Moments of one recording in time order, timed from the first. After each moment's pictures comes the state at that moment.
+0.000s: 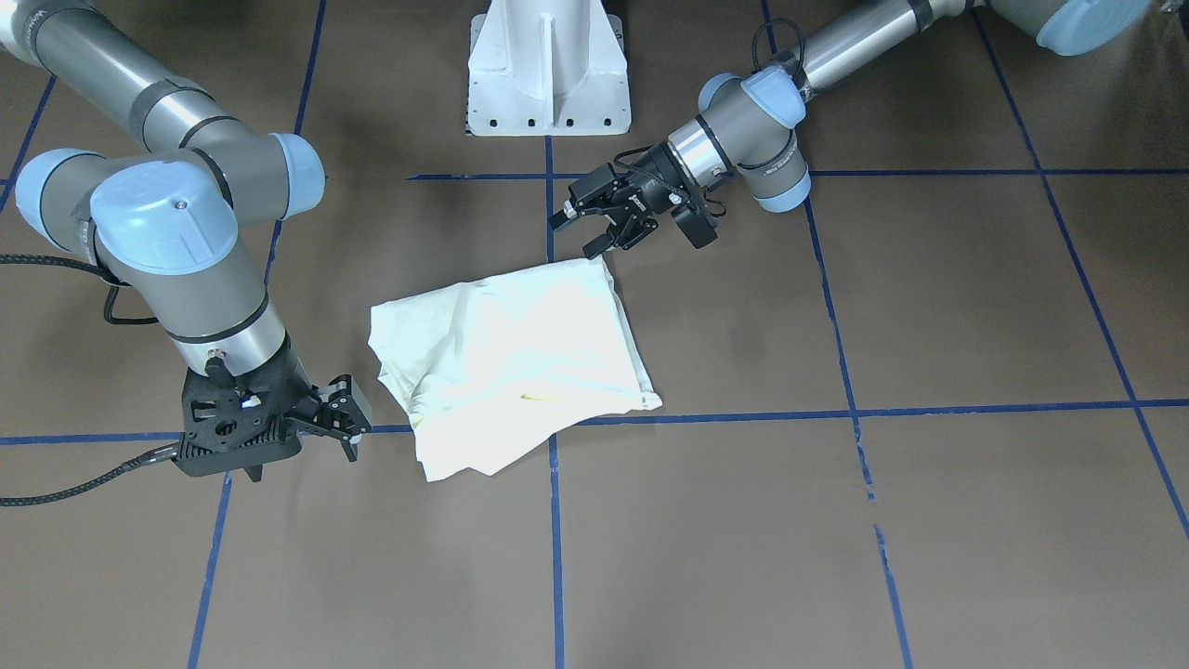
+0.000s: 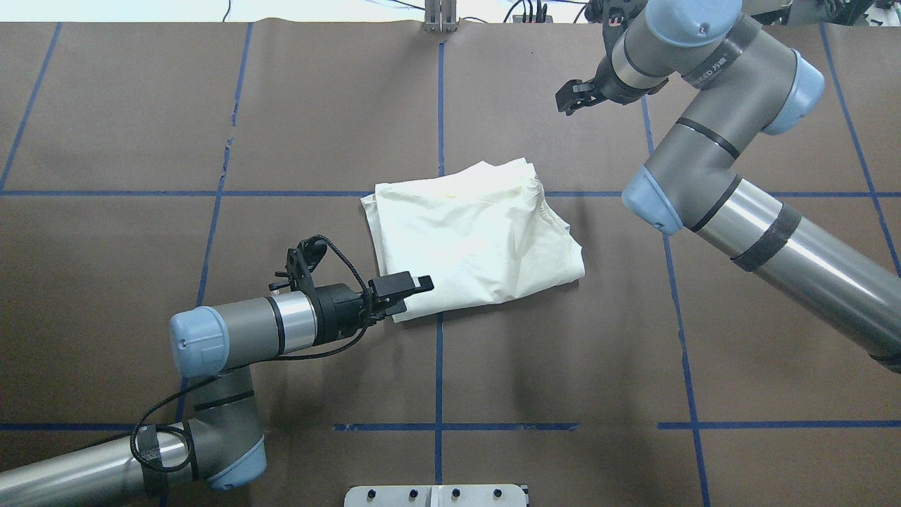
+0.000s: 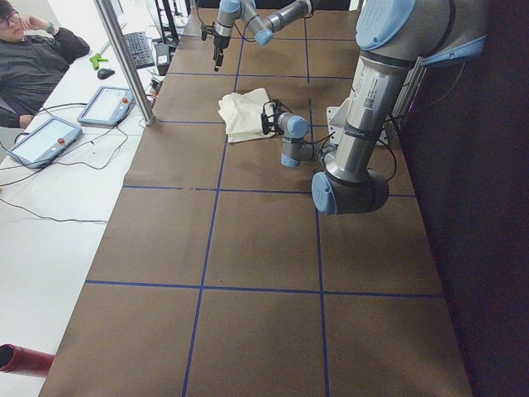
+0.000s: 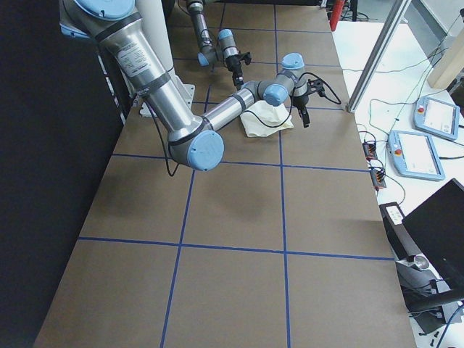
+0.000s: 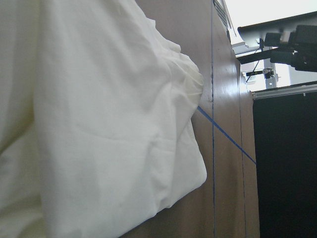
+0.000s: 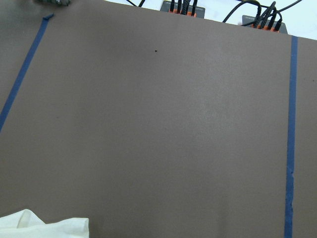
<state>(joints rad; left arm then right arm) -0.35 -2.05 -1.37 -3.09 -1.55 -1.78 0.89 -0.93 1.47 -1.31 1.88 0.77</state>
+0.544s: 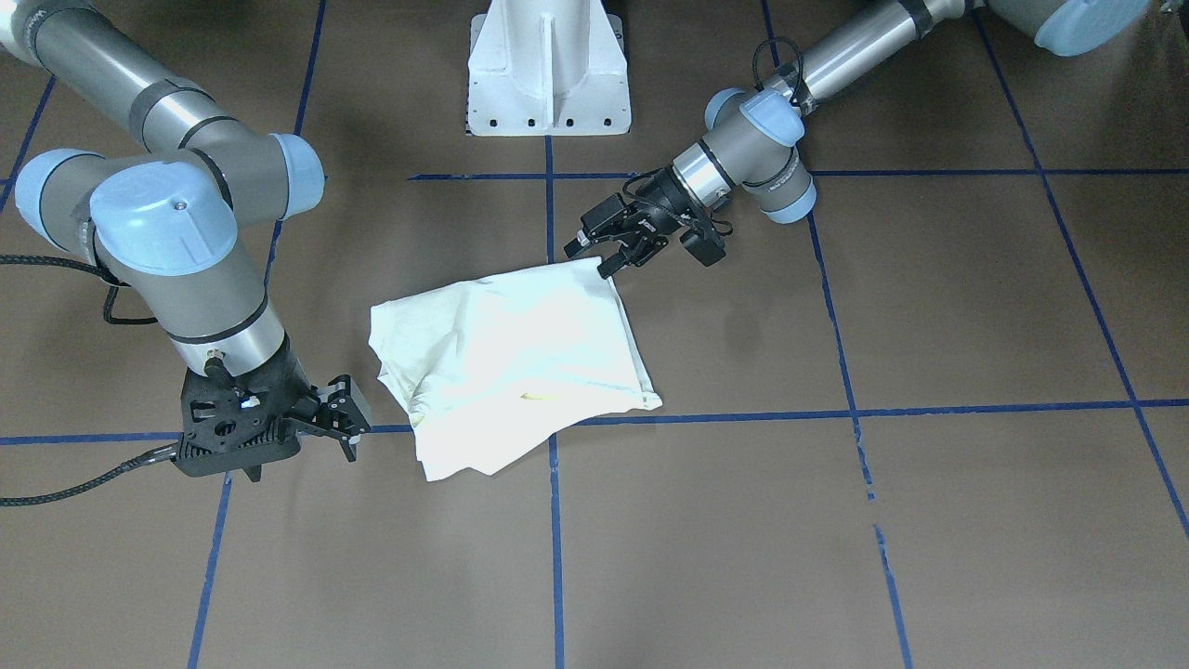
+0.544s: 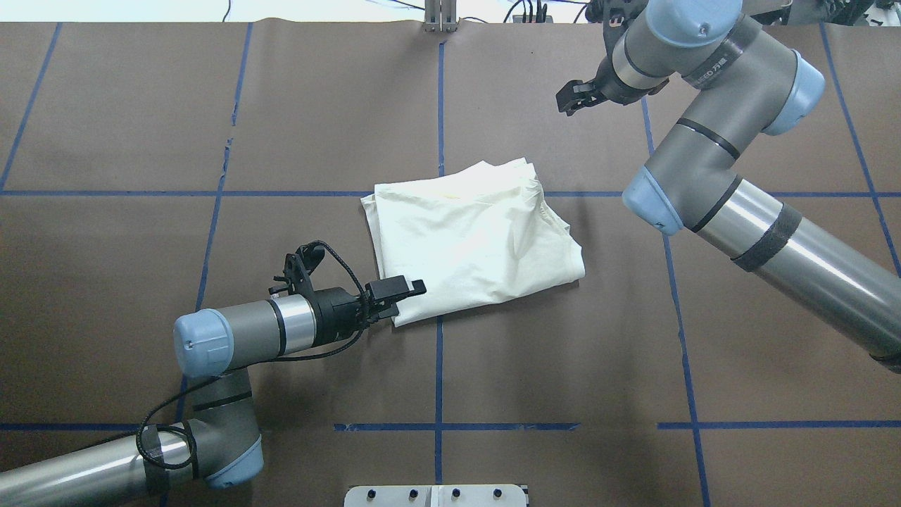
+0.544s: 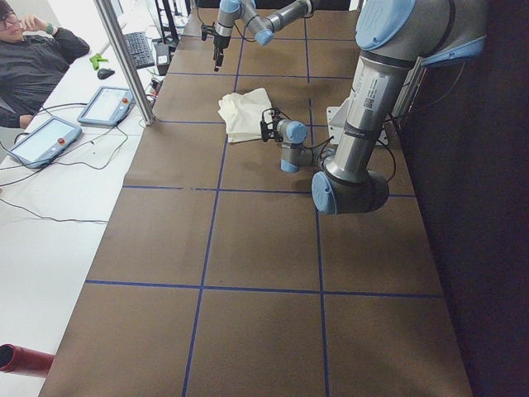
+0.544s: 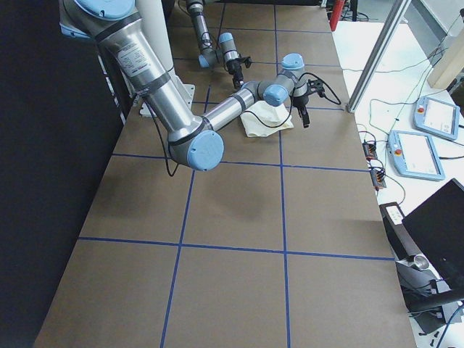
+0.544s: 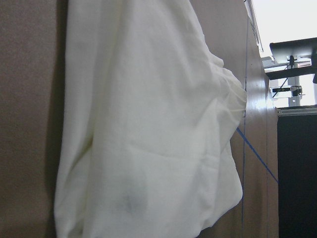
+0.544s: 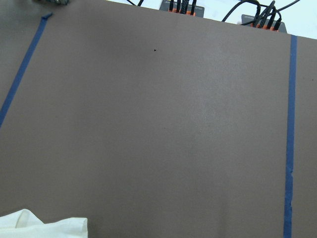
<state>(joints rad) -0.35 -2.05 -1.32 -3.10 -1.55 -1.78 0.89 -0.93 1.47 -1.31 1.88 0.77</state>
